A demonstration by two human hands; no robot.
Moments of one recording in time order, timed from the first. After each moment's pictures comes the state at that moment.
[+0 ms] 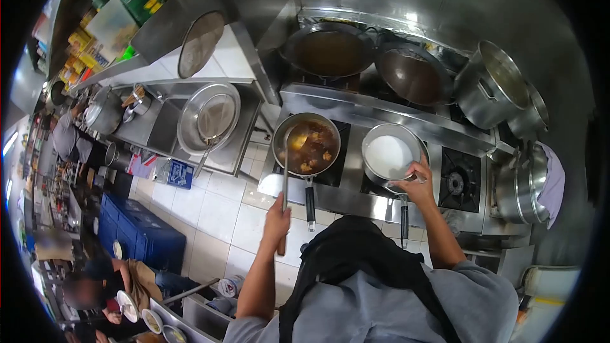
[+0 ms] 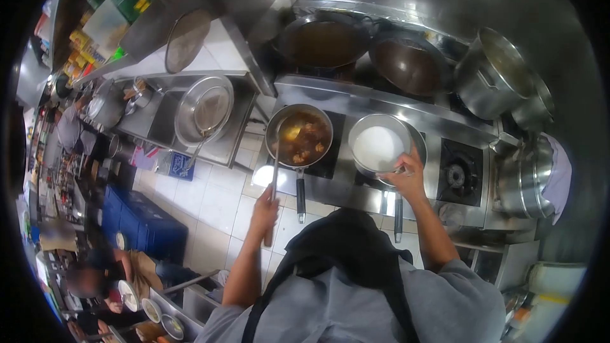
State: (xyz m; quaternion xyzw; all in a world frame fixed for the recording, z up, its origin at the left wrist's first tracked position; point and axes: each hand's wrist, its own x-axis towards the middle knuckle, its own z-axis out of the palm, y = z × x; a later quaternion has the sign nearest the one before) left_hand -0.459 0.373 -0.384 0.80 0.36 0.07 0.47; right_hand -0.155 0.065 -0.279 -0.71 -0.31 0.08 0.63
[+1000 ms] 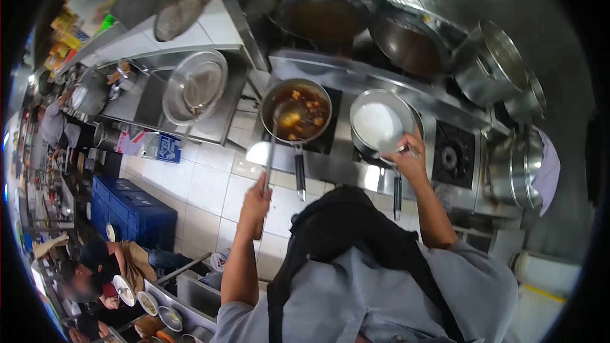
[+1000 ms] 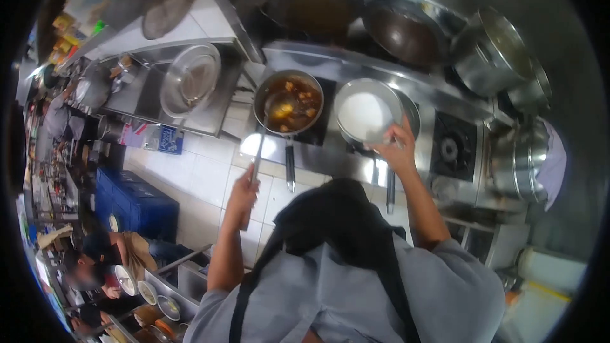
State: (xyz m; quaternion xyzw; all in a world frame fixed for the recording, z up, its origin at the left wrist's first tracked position) left_hand -0.494 0.368 -0.332 0.75 0.40 0.00 0.53; right_hand -0.174 0.074 -0.272 -0.70 -0.29 0.07 0.64
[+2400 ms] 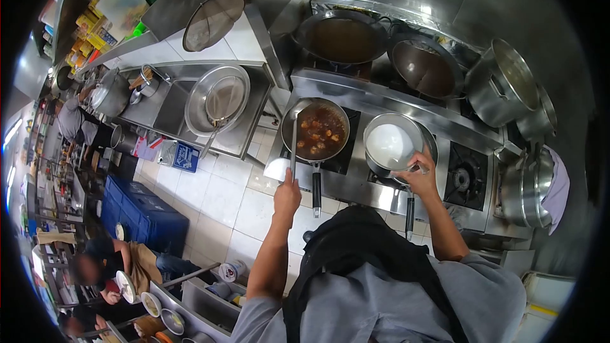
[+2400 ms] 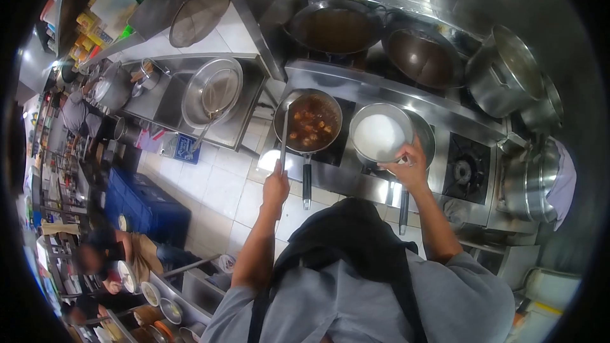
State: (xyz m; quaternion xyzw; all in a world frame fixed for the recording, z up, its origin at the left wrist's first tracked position) left_hand -0.425 0.370 -0.393 0.89 0.39 0.07 0.24; right_hand -0.166 0.083 -0.267 -0.68 -0.31 0.14 0.65
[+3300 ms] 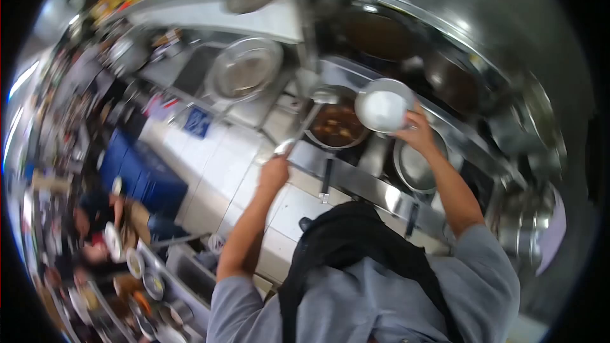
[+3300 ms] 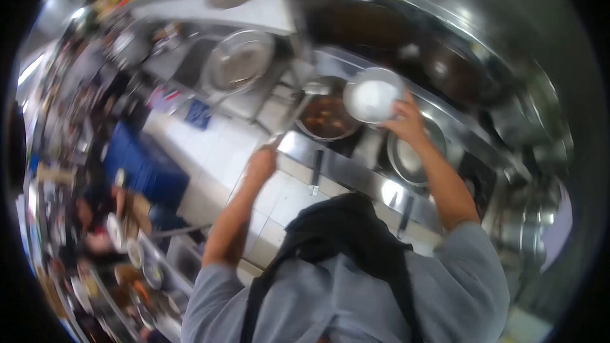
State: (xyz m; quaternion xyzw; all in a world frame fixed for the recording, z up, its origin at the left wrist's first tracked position) left_hand -0.458 0.419 -0.352 0.92 0.34 0.01 0.17; right_hand -0.074 0.184 -0.302 -0.71 -0.47 0.07 0.51
